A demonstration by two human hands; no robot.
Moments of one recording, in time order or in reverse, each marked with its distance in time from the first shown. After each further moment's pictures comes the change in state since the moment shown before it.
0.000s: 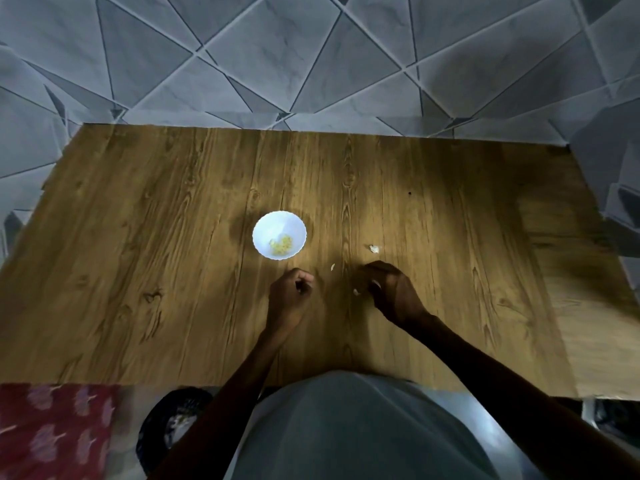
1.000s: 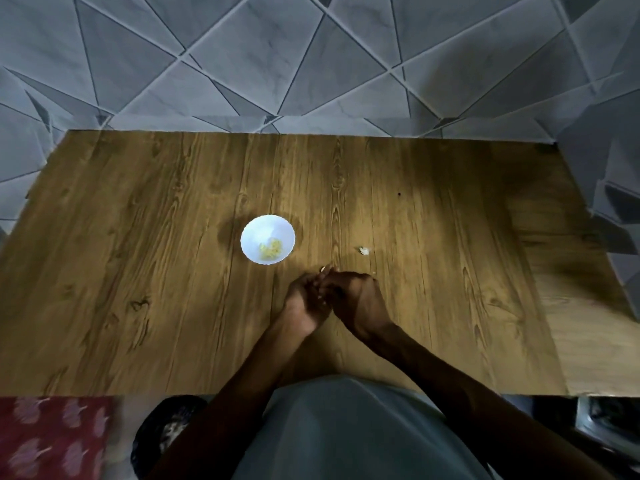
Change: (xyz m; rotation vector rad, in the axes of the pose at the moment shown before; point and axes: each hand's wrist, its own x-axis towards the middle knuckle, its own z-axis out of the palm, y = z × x) left_hand 0.009 0.045 0.031 -1.550 -0.278 -0.924; right_hand 0.014 -0.080 -0.014 0.188 0.022 0.132
